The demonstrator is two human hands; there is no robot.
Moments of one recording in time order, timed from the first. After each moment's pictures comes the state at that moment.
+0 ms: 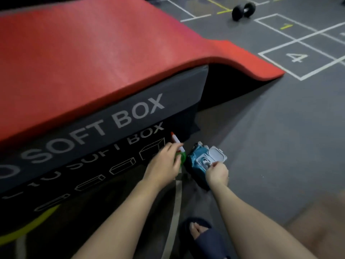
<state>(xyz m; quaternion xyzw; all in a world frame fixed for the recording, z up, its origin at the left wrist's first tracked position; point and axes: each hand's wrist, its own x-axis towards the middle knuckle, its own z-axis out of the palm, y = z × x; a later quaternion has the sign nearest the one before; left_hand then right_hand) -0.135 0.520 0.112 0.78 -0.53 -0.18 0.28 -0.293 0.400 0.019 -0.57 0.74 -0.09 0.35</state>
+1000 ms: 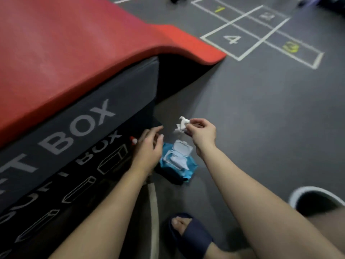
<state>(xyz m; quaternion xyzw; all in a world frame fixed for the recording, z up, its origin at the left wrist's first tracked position) -0.139 0.428 0.084 0.72 -0.51 -0.23 0.41 -0.291 0.322 0.099 -0.42 0.62 -0.43 0.51</state>
